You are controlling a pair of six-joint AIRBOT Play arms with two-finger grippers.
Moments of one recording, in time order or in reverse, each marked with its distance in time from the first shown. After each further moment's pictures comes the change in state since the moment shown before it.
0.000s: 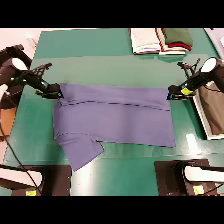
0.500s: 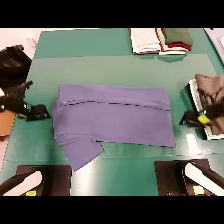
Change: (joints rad) left arm 0.136 0.498 -0.557 0.065 0.034 -0.048; right arm -0.312 0.365 -0.502 0.003 0.074 -0.071
